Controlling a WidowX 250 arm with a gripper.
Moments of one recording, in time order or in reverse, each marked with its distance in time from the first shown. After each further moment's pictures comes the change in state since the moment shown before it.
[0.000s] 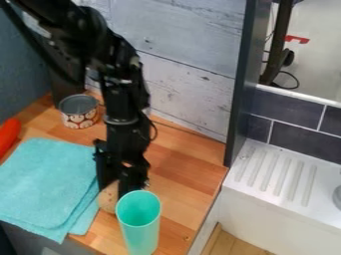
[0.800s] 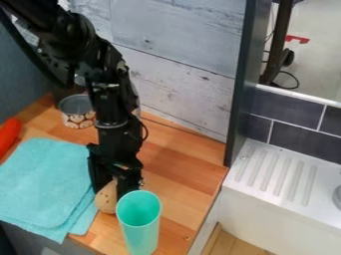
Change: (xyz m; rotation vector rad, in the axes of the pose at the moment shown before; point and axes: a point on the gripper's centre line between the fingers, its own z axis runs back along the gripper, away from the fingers) arm 0.002 0.005 -0.009 -0.050 -0.038 0.027
